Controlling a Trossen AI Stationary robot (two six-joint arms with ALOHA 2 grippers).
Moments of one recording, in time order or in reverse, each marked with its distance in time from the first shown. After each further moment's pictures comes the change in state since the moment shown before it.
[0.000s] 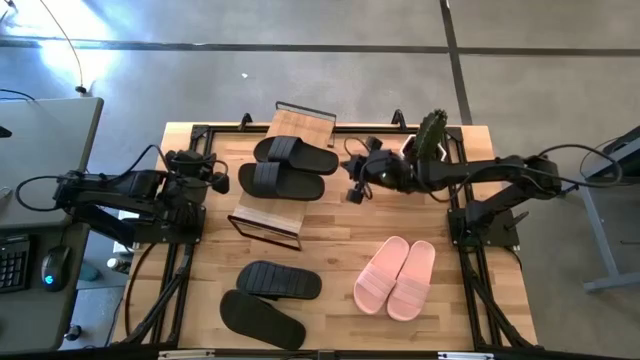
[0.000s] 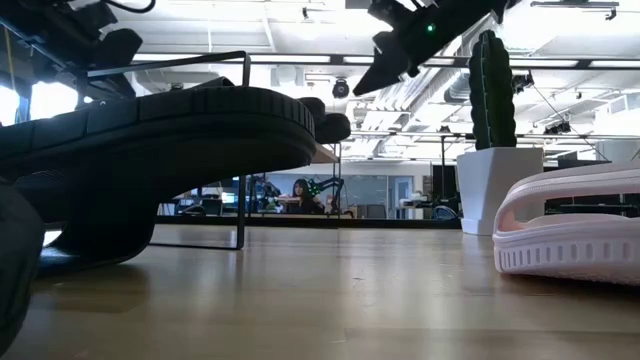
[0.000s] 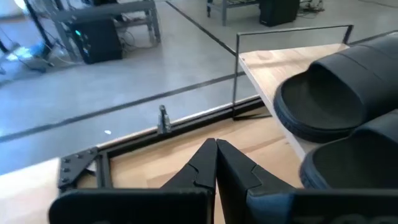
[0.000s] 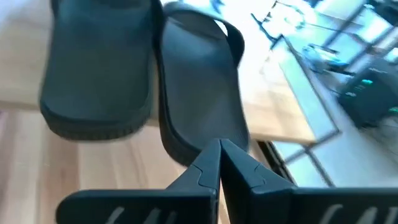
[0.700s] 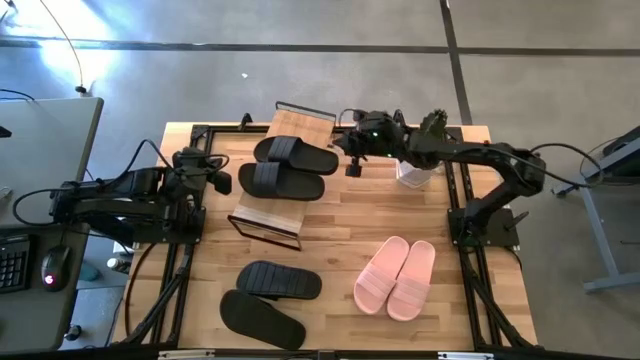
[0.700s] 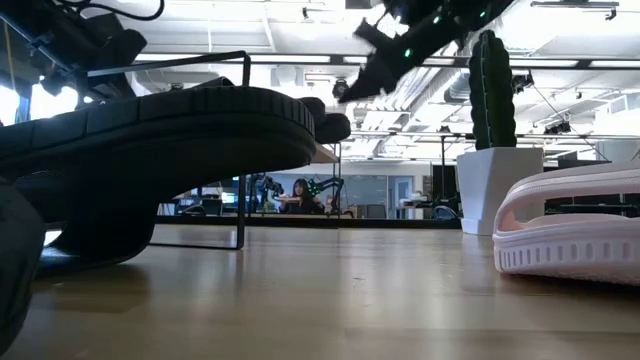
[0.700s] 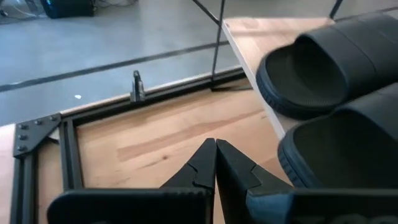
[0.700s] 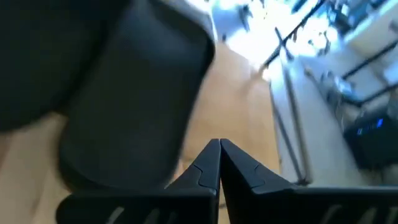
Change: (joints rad) left arm 0.166 -0.007 0.000 0.075 0.285 0.061; right arm -0.252 0.138 0.152 -0.027 -0.320 -0.320
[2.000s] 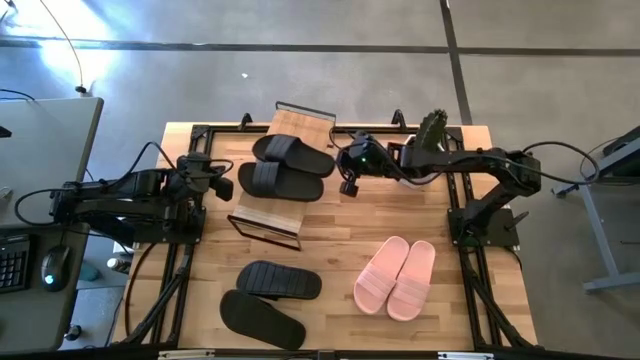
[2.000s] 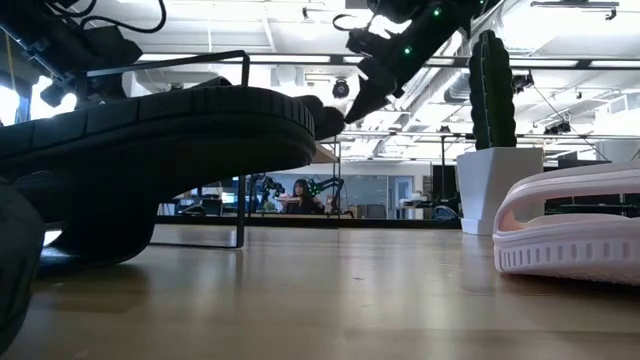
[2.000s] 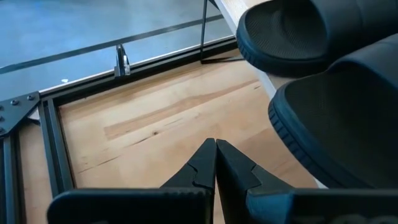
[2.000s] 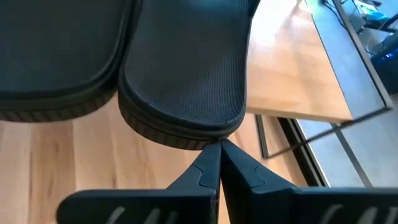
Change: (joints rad) left arm 0.000 0.002 -0.034 -0.022 0.086 -0.011; right arm 0.162 0.016 0.008 -0.173 0.201 0.344
